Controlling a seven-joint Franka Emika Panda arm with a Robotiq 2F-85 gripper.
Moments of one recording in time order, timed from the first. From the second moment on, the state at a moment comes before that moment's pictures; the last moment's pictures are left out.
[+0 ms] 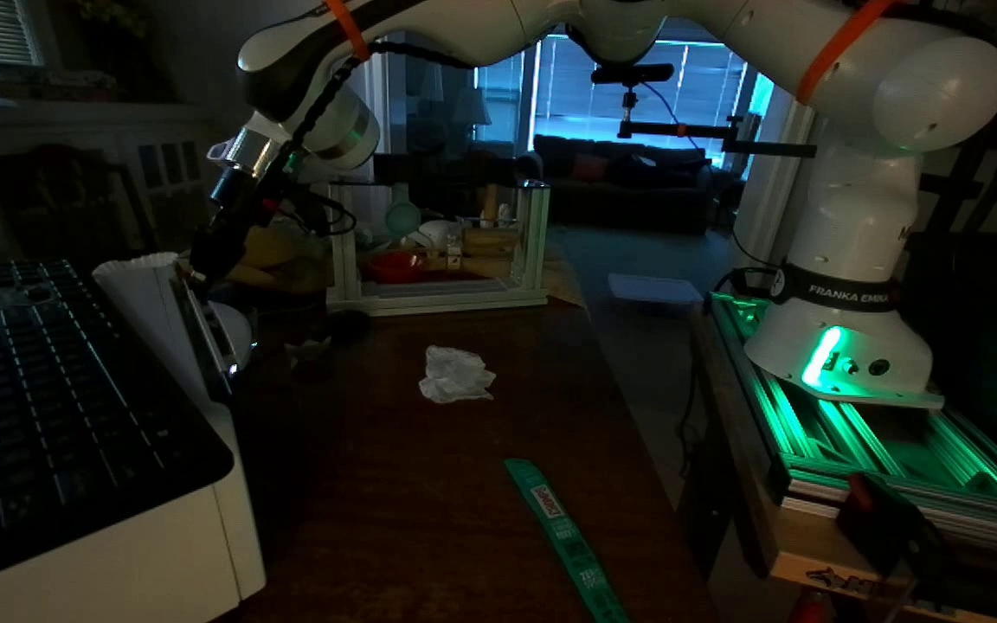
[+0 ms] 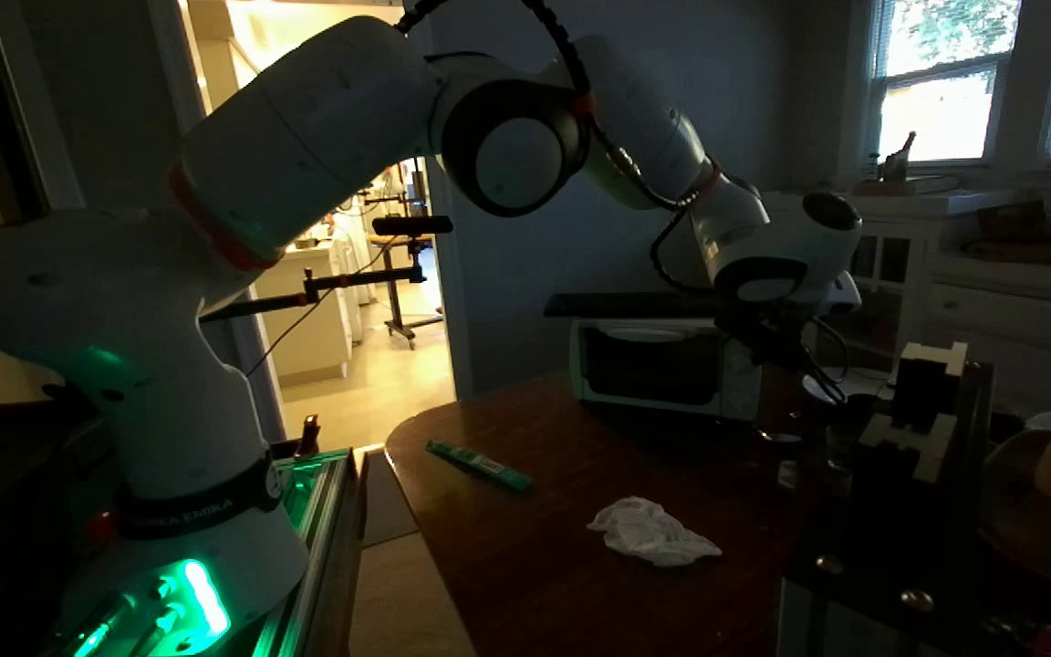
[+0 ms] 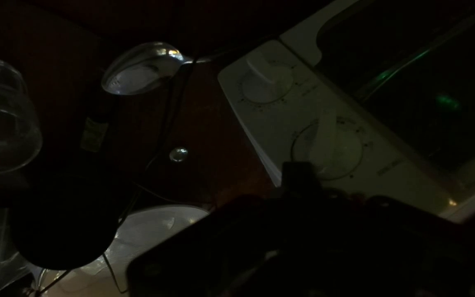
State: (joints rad) arm -0.16 1.01 0.45 -1.29 0.37 2.48 -0.70
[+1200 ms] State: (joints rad) arm -0.15 1.00 0.42 -1.29 0.33 2.43 -0.78
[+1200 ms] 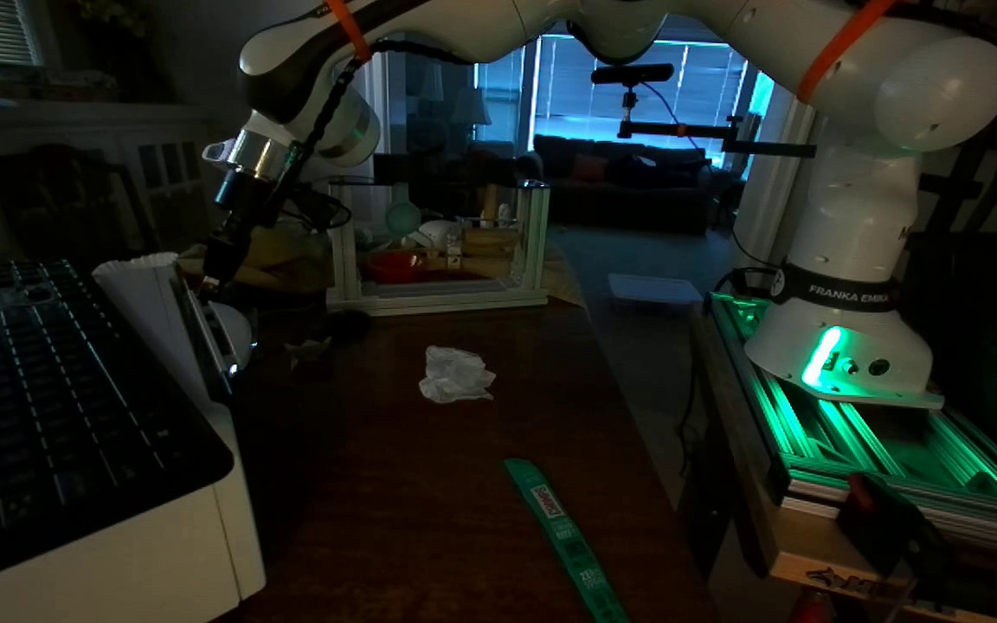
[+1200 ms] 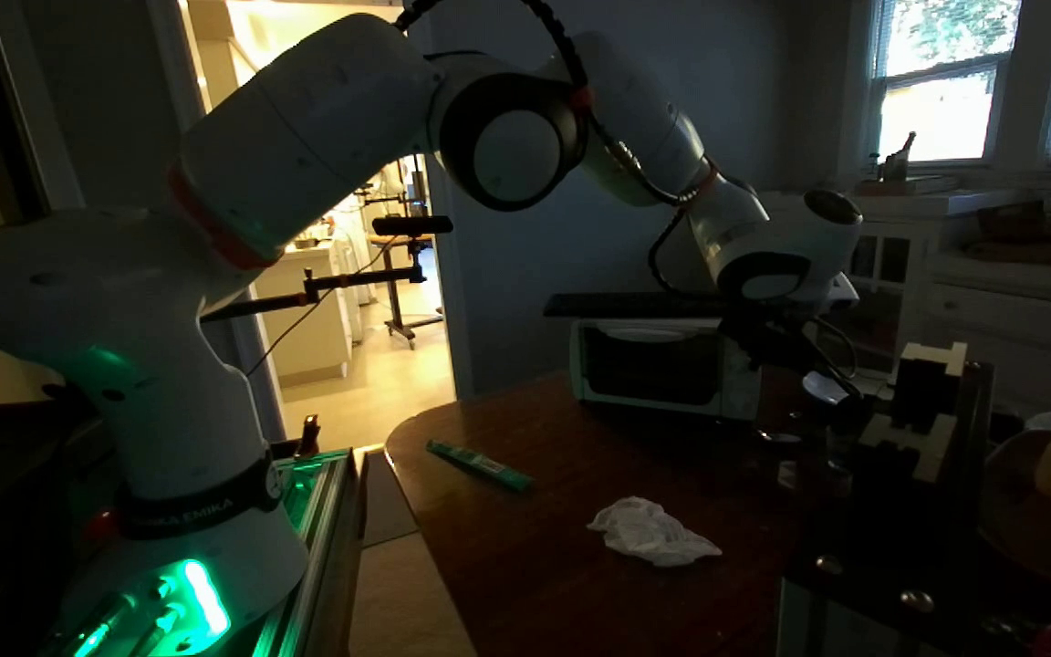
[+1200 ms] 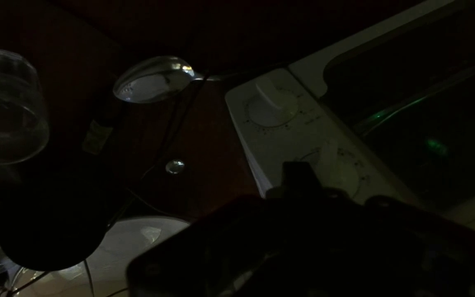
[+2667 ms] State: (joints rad) arm -0.17 0.98 0.46 -1.30 0.37 2.29 -0.98
